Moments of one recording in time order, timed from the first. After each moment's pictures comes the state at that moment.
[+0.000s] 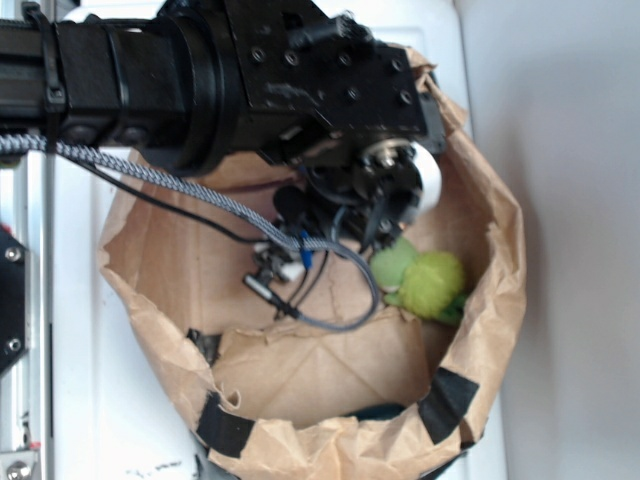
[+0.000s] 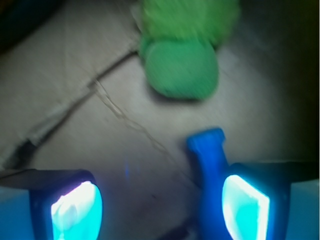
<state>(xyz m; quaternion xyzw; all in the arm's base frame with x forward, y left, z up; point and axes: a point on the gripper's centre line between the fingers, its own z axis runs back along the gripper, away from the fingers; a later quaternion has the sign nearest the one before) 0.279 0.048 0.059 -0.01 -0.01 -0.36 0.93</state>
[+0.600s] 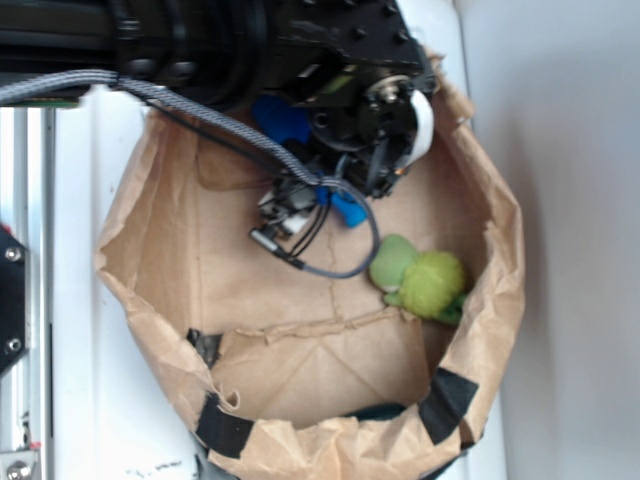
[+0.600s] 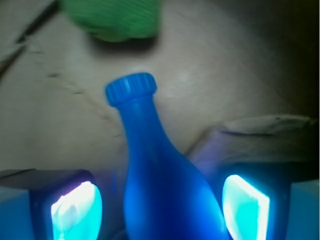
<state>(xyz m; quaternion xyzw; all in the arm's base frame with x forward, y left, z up) 0.287 0.073 0.030 -0.01 0.01 -0.35 0.93</state>
